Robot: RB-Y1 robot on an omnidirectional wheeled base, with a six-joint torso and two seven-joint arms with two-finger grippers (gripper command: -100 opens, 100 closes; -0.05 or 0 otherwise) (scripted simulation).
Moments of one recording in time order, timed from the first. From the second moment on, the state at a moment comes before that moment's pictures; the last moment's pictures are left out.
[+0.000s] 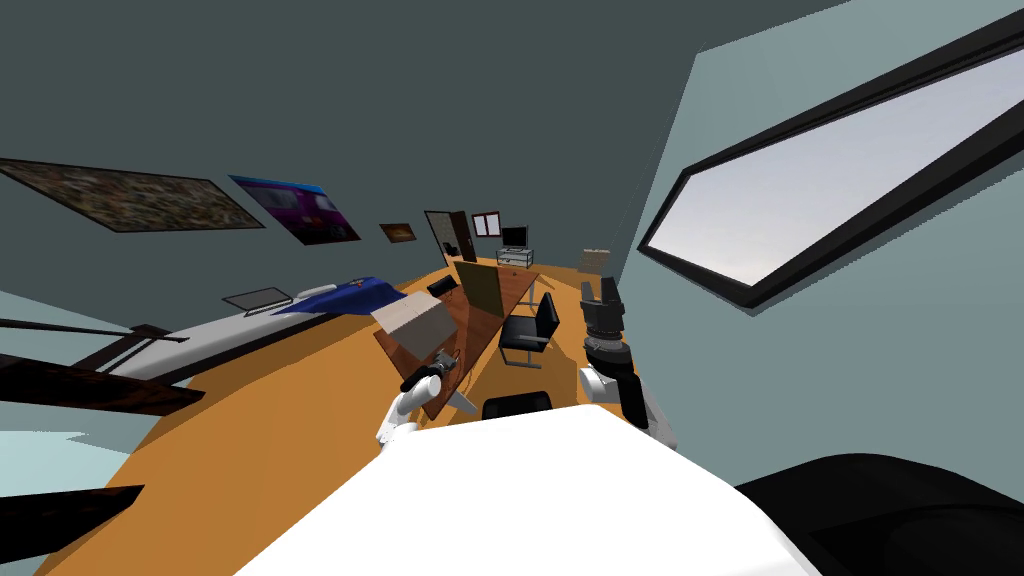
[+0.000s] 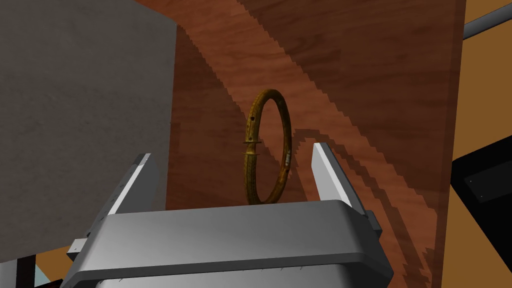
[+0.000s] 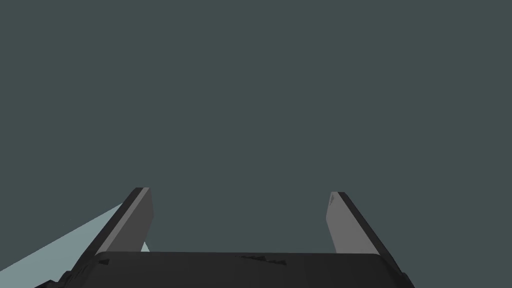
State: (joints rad) left arm 0.17 0.13 0.22 -1.52 0.36 0.49 0.49; right arm 0.49 -0.04 0.01 -2.33 0.05 -0.64 0.12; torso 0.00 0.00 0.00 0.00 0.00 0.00
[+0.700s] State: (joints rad) left arm 0.14 0.13 0.24 -1.58 0.35 0.67 0.51; right arm 0.49 -0.04 0.01 -2.33 0.05 -0.64 0.12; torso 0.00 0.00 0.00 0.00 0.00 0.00
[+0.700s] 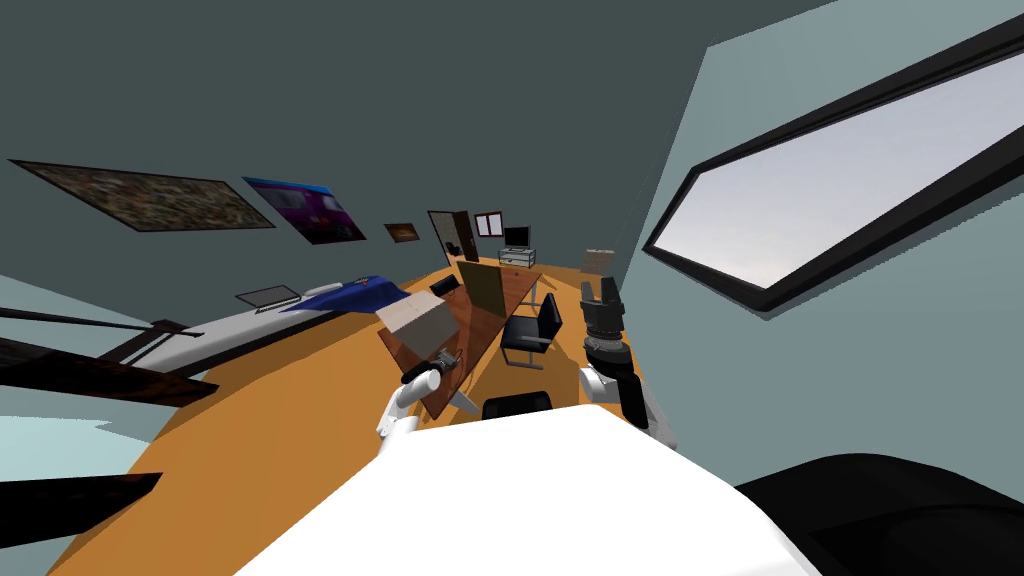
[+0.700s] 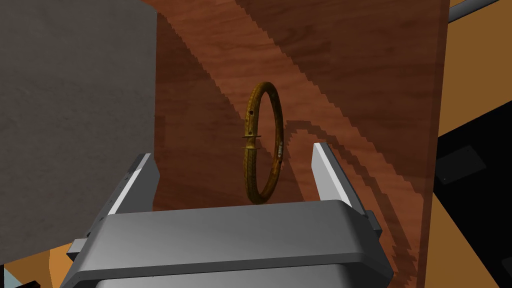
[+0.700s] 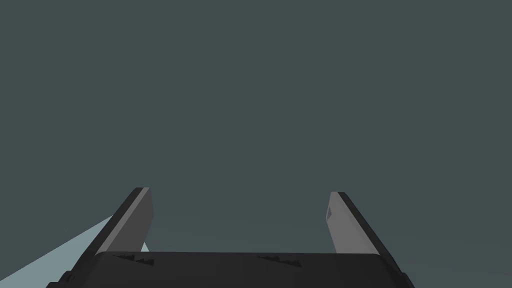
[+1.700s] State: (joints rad) left arm 0.10 0.12 0.26 -1.65 0.33 0.92 0.54; right arm 0.49 -0.04 0.01 -2.33 0.05 -0.64 0.12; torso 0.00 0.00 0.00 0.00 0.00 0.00
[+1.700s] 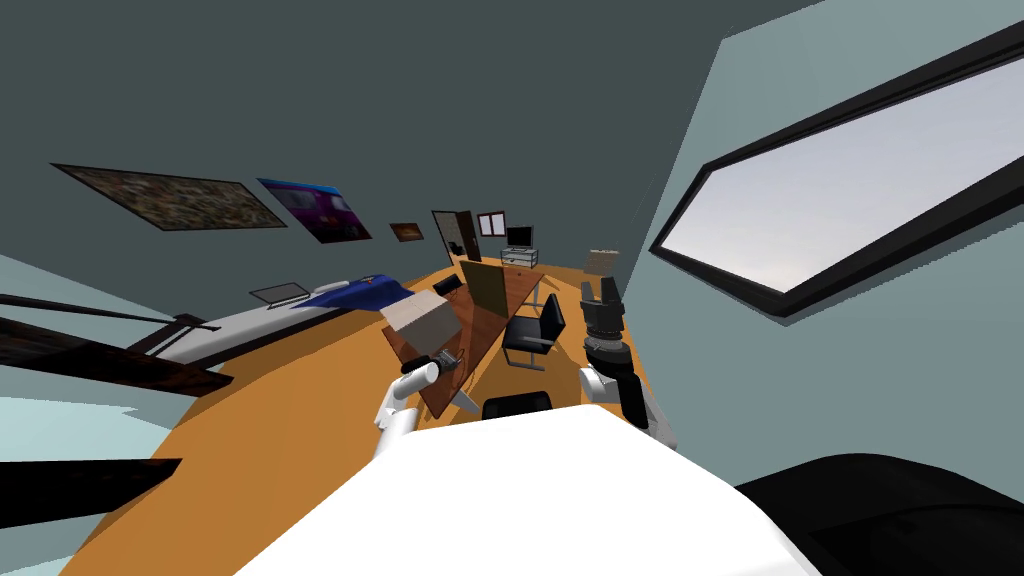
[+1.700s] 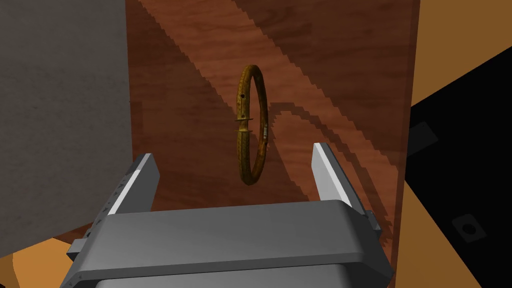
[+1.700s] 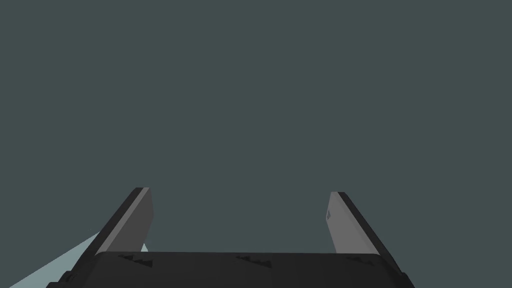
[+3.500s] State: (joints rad) left arm 0.08 0.12 0.27 -1.63 0.31 0.95 0.55; right arm 0.49 -0.04 0.02 -2.33 0.05 -0.64 0.12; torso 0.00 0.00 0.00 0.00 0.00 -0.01
